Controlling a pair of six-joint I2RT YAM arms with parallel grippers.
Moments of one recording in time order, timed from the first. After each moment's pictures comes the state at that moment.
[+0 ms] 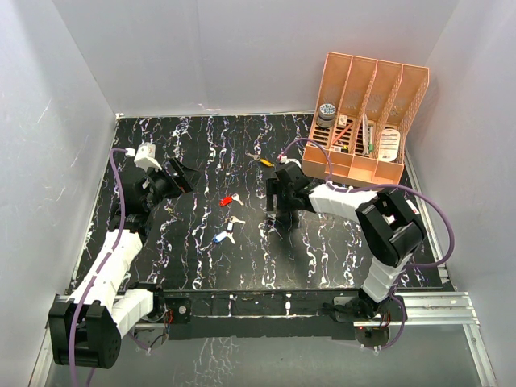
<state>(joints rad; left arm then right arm) -0.08 0.98 0.63 0.06 0.34 -0.55 0.61 1.75 1.02 -0.20 0.08 0.50</state>
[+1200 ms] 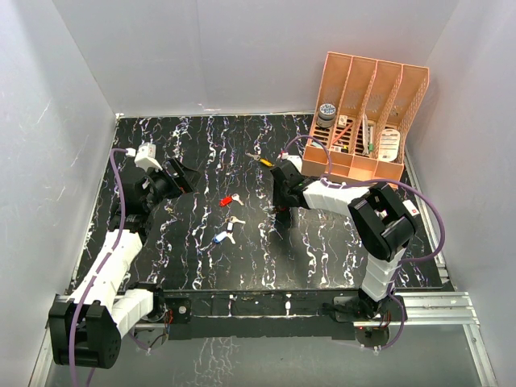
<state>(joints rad) -0.08 0.98 0.63 0.05 0.34 -0.54 0.62 1.82 1.08 -0.22 0.24 0.56</state>
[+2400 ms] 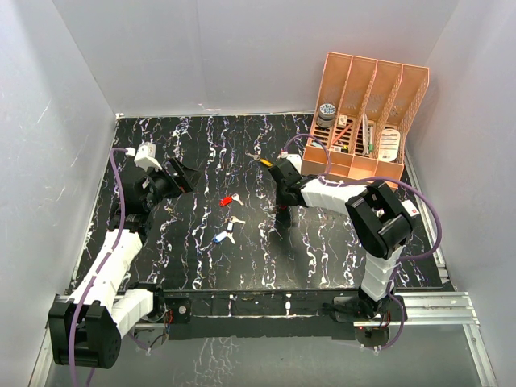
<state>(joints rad) -0.08 0.98 0.64 0.05 0.34 -0.54 0.62 1.85 1.12 -0.25 0.29 0.55</state>
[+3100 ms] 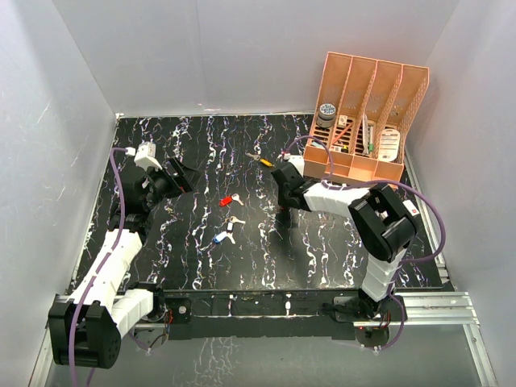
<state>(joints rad) -0.08 0.98 0.64 0.05 0.34 -0.54 0.62 1.82 1.06 -0.18 0.31 0.55</state>
